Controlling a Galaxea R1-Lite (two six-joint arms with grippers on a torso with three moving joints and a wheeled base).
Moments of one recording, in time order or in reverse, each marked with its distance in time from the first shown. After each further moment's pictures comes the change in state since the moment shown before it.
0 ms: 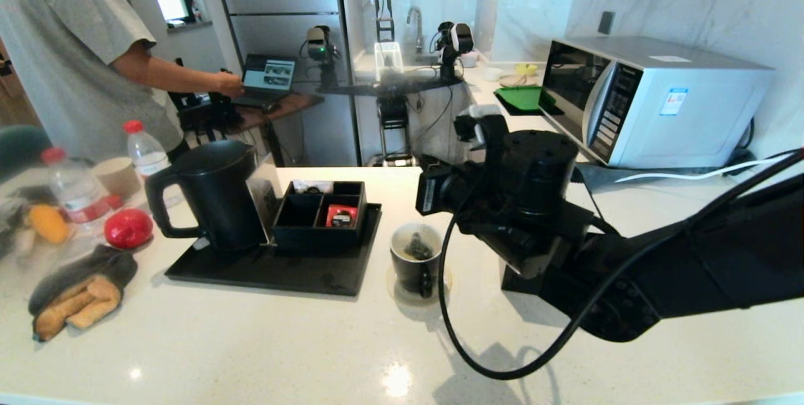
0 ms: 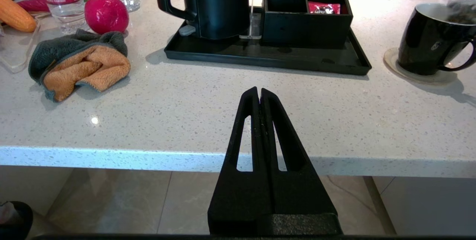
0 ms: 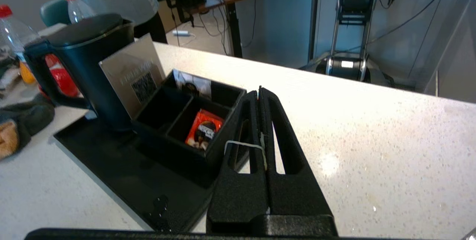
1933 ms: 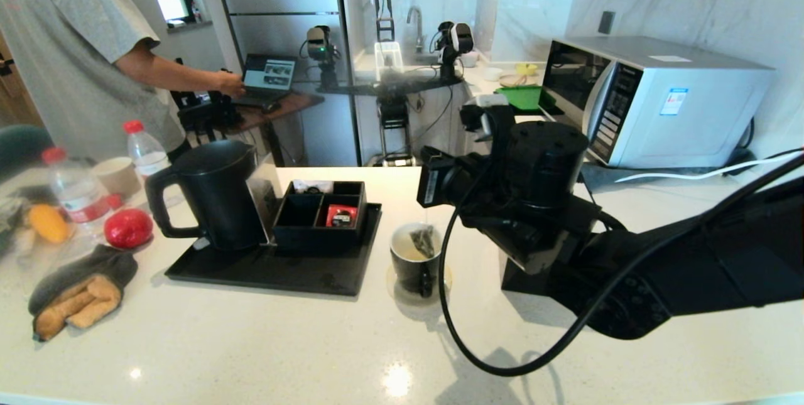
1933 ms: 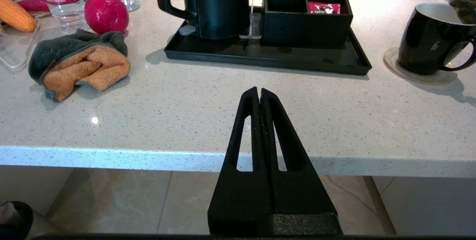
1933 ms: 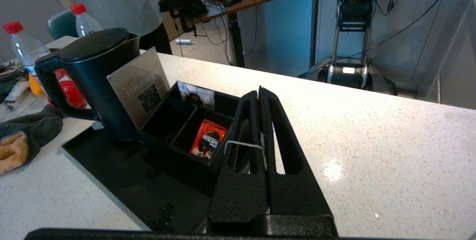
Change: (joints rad) left arm 0.000 0.000 0.000 0.000 0.000 0.000; right arm 0.002 -0.024 -0.006 0.002 -0.007 0.013
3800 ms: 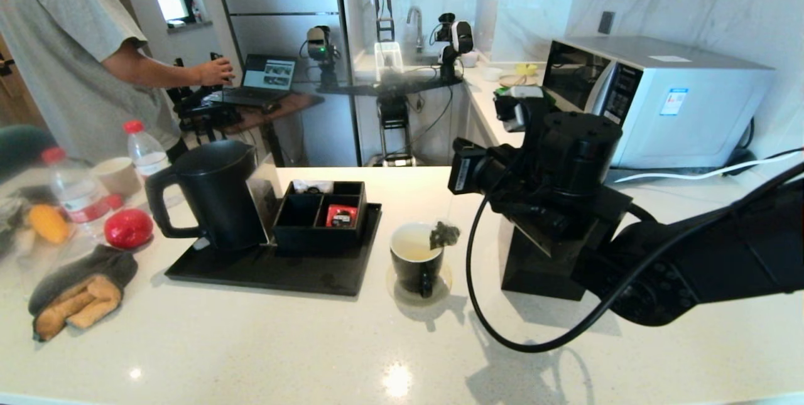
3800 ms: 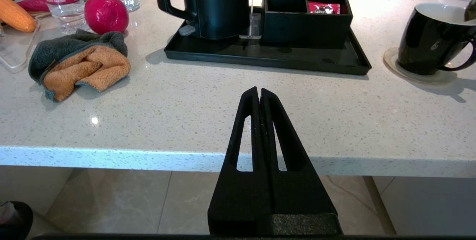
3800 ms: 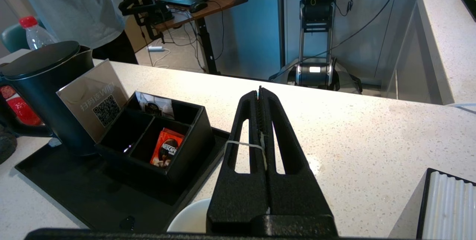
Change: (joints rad) left arm 0.000 0.000 0.000 0.000 0.000 0.000; right arm -0.079 -0.039 0.043 -0.004 -0.026 0.000
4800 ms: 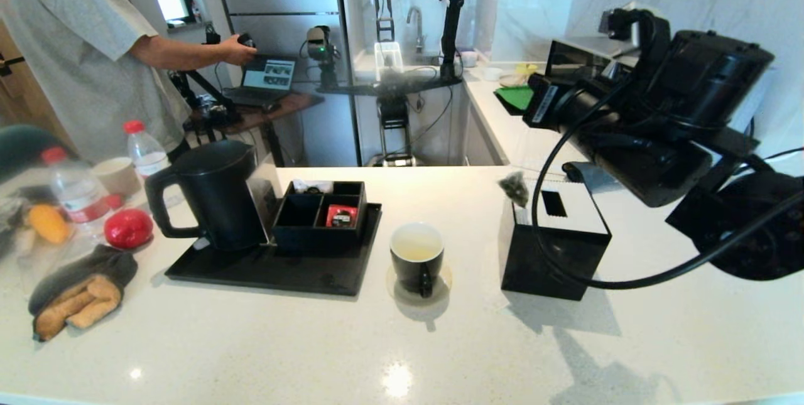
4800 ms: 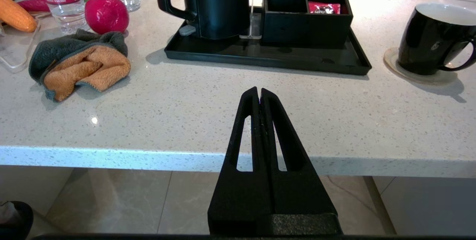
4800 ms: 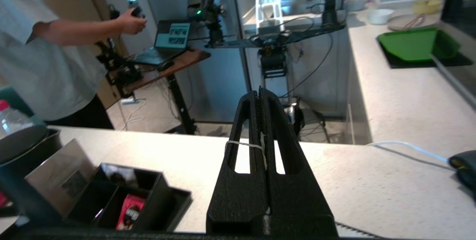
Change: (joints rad) left arm 0.000 0.000 0.000 0.000 0.000 0.000; right arm -0.169 -0.189 -0.014 0.063 0.011 0.013
